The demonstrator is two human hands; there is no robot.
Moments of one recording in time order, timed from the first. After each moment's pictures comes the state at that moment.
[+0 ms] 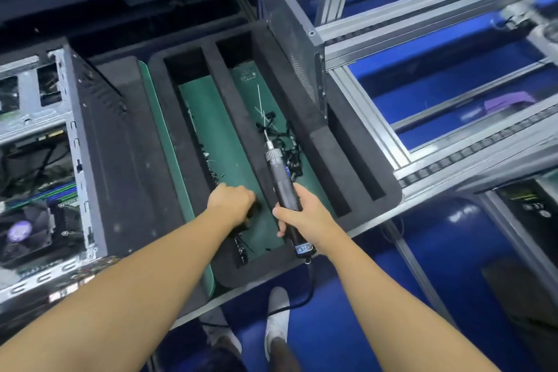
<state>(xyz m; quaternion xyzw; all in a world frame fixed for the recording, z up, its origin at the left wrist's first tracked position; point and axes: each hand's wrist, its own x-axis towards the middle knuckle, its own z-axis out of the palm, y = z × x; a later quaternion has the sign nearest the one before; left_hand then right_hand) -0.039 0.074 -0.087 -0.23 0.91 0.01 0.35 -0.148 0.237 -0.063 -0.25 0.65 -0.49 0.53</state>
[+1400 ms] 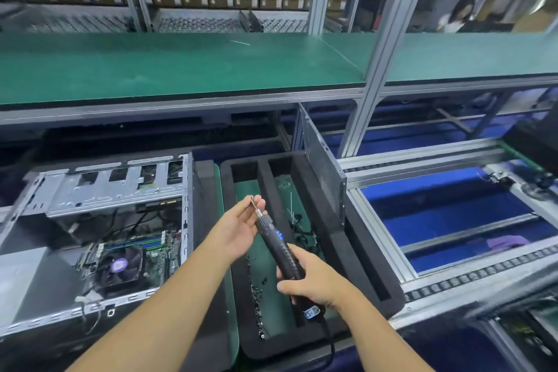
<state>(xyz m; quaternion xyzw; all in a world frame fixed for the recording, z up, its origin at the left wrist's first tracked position) 0.008 0.044 0.085 -0.34 0.19 0.86 -0.33 -0.125 0.211 0.074 -0.49 0.62 -0.35 0.50</state>
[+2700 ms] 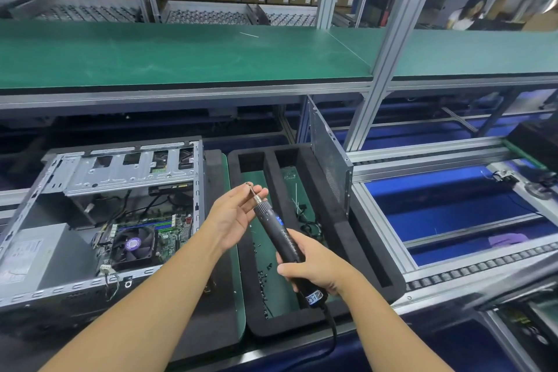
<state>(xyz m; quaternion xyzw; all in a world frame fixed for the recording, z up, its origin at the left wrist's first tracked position) 0.040 0.052 0.092 -0.30 0.30 0.82 -0.38 -0.106 0.214 0.089 -0.48 0.58 -0.37 0.55</state>
